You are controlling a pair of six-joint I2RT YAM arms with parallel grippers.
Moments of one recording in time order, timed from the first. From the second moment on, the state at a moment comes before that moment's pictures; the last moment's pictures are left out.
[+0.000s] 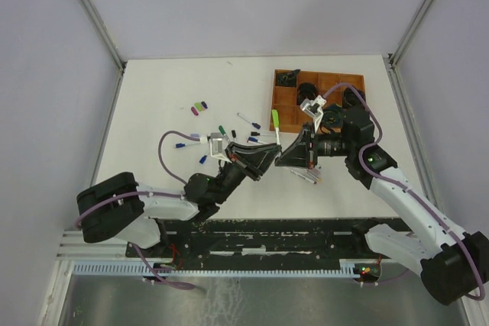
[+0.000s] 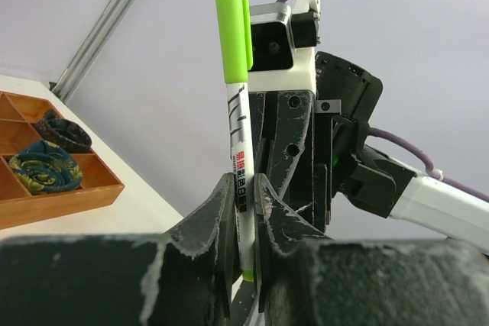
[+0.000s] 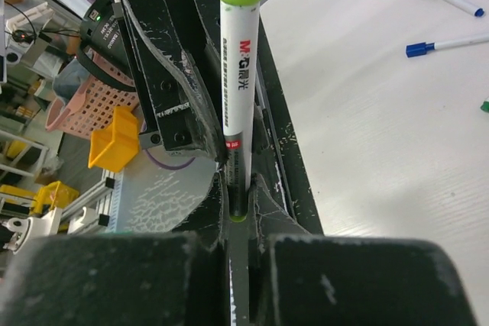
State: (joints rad) left arm -1.14 1.41 0.44 1.52 -0.26 -0.63; right arm 0.44 1.00 0.76 0.00 -1.06 0.47
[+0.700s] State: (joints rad) left arm -1.06 1.06 0.50 0.89 -0.09 -0.74; right arm 0.44 1.01 0.93 -0.51 -1.10 -0.08
